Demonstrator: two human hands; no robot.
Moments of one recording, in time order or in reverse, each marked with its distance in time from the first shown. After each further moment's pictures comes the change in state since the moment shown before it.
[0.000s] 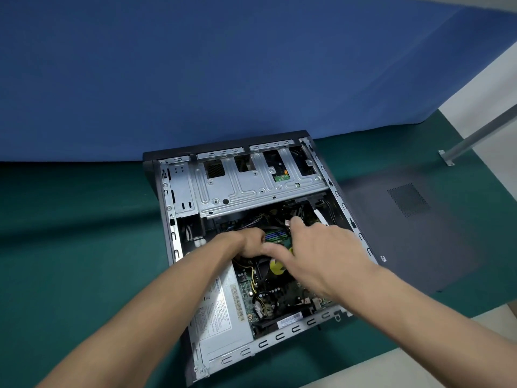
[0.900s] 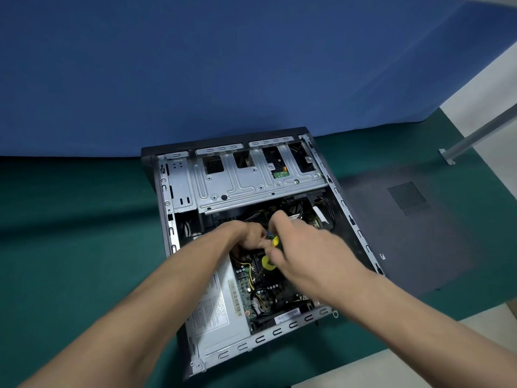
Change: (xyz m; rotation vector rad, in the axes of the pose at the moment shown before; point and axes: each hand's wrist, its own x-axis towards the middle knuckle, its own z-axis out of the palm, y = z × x) left_hand 0.003 0.012 -0.011 0.151 -0.180 -0.093; right_hand -0.004 -0.008 0.007 0.197 0.036 -0.069
